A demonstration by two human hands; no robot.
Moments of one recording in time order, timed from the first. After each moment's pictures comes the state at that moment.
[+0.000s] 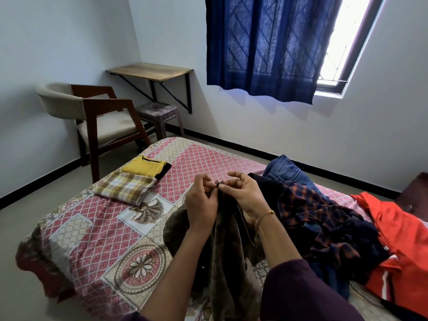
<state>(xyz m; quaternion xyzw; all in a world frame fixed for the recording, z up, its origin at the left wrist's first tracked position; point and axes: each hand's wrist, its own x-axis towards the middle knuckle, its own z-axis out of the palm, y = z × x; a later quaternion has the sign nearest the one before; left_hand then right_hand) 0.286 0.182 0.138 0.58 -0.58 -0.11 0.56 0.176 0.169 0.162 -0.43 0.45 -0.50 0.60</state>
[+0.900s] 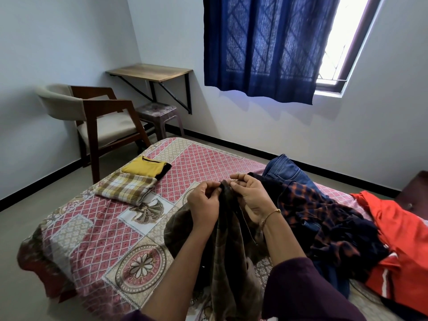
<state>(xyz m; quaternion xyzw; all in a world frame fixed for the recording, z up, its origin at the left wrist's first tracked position) 0.276 0.185 0.141 0.61 -0.50 -0.23 0.57 0.163 0.169 0.161 -0.39 0.43 -0.52 0.63</state>
